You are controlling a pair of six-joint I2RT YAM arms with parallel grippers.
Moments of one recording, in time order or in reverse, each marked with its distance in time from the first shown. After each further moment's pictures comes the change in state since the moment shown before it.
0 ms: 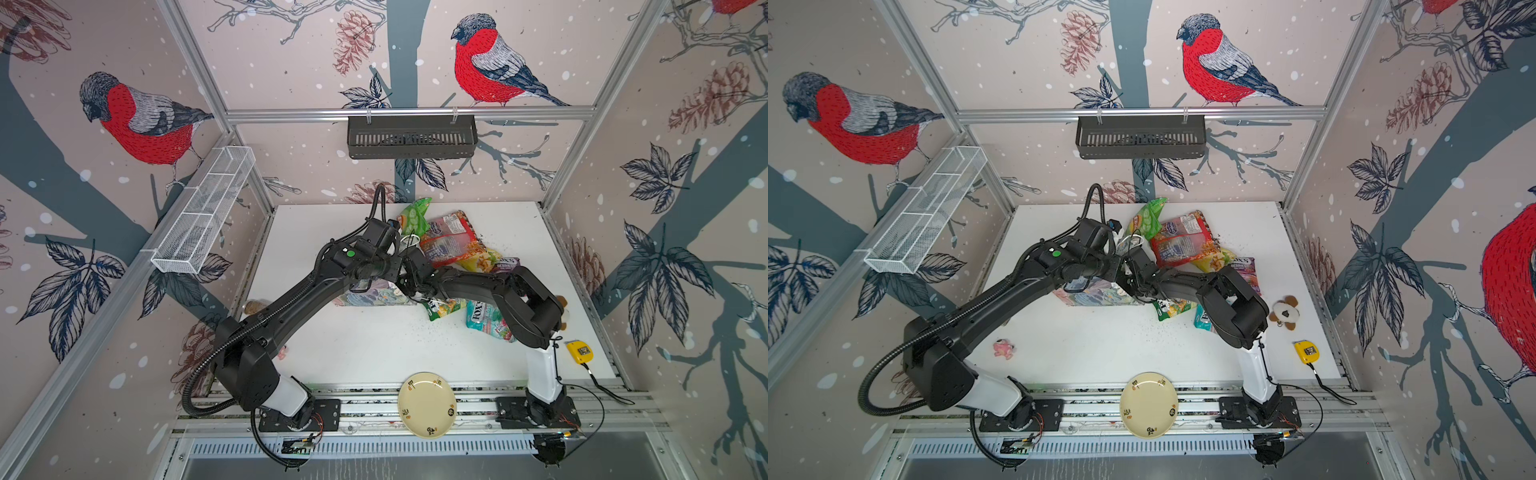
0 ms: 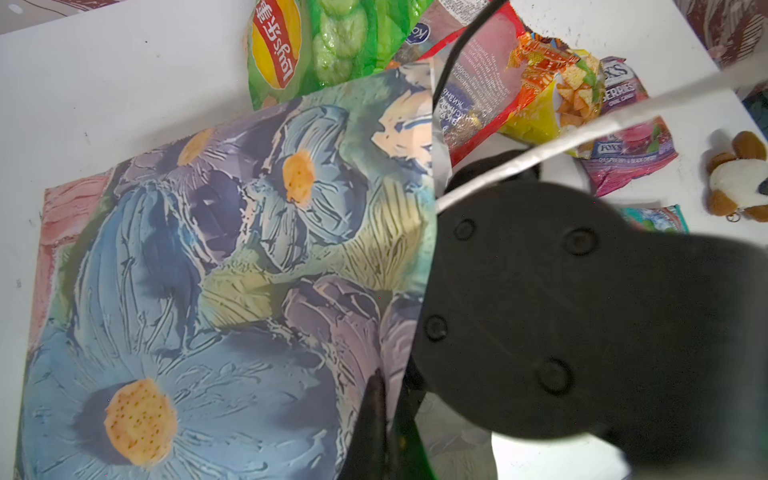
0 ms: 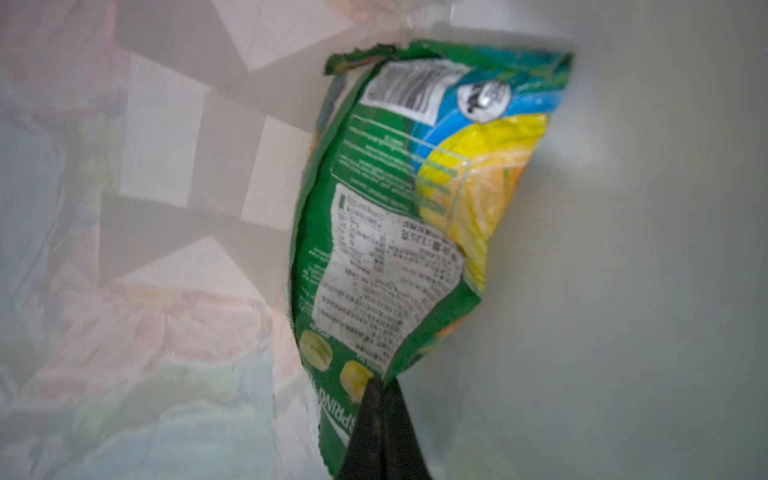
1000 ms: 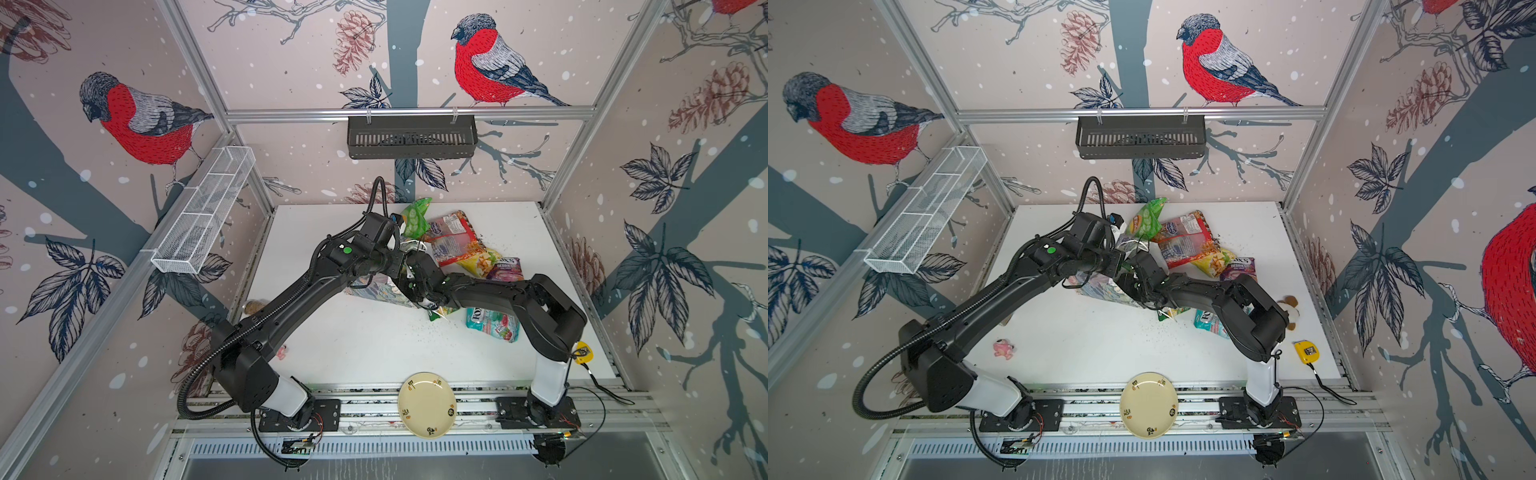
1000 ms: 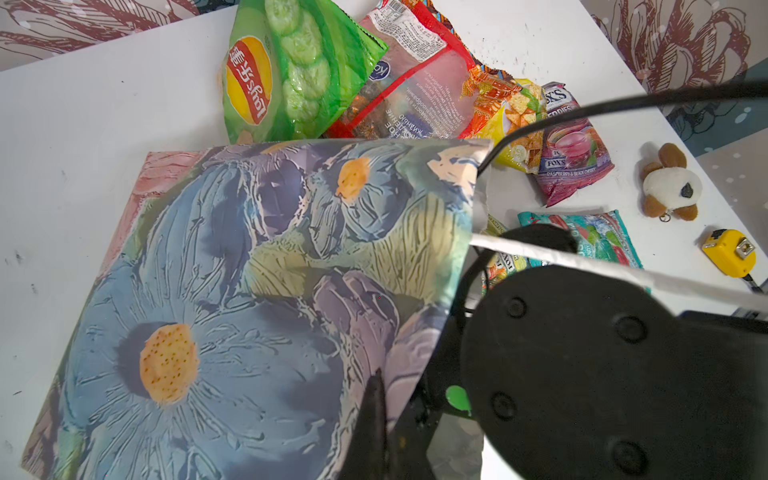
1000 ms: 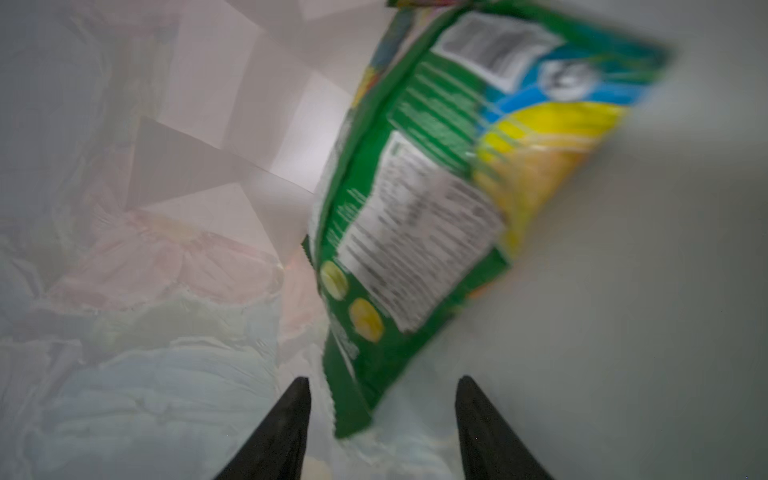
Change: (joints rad) left arm -0.001 -0.005 0.062 0.002 0.105 0.021; right arm 0.017 -0.118 -0.131 0.046 0.089 0.105
